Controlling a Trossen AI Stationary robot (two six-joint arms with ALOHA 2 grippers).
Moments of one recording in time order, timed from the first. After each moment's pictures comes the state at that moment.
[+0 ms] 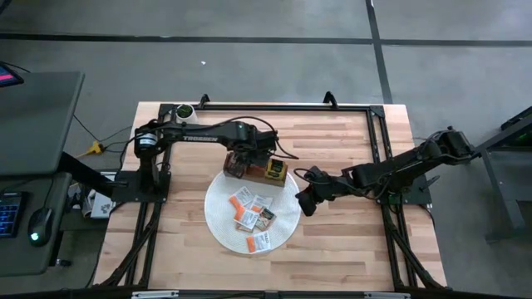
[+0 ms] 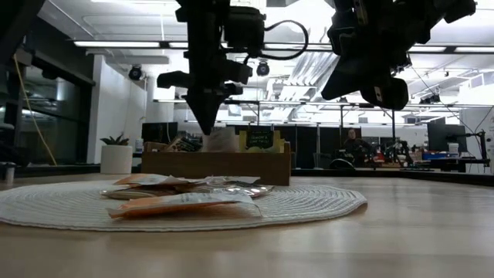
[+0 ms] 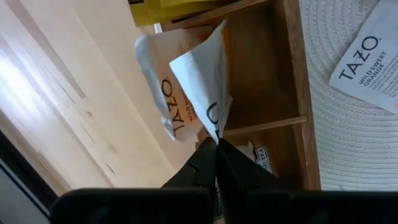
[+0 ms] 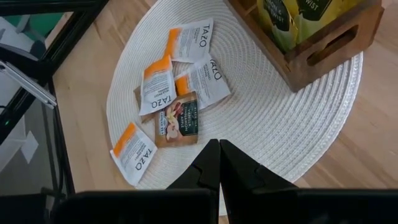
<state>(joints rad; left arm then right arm) 0.17 1.89 1.57 -1.09 -0.17 0.68 0.25 1.35 0.75 -0.12 0.18 0.99</state>
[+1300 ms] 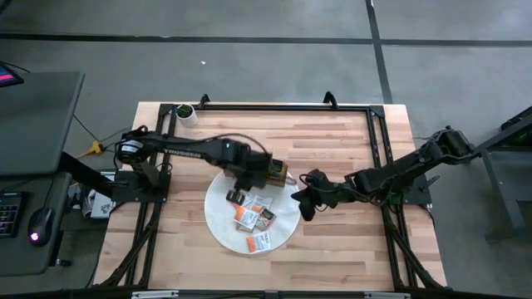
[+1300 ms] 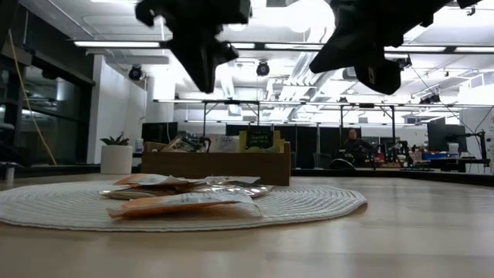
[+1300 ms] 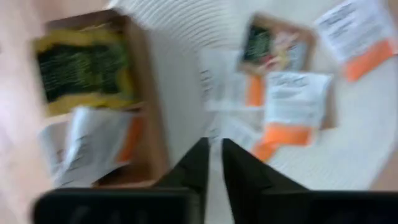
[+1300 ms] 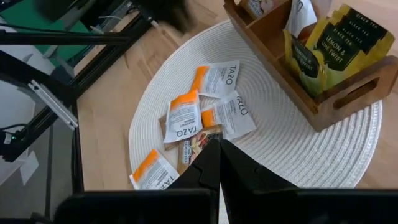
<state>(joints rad) -0.05 1.76 1.56 -1.07 0.03 0.33 0.34 1.35 0.77 -0.02 0.36 0.94</state>
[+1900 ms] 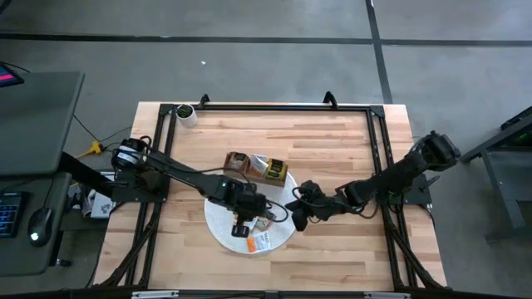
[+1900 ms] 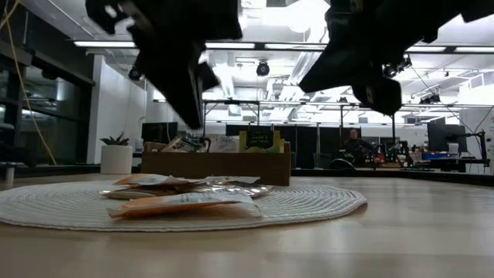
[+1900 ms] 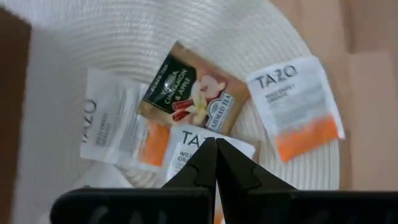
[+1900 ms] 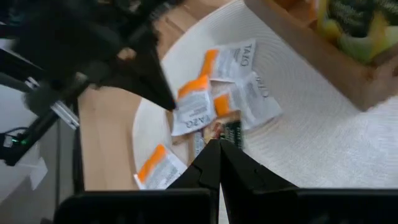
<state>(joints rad) -0.28 1.76 1.25 -0.58 0.01 -0.16 0.41 1.52 0.77 0.16 0.41 1.02</state>
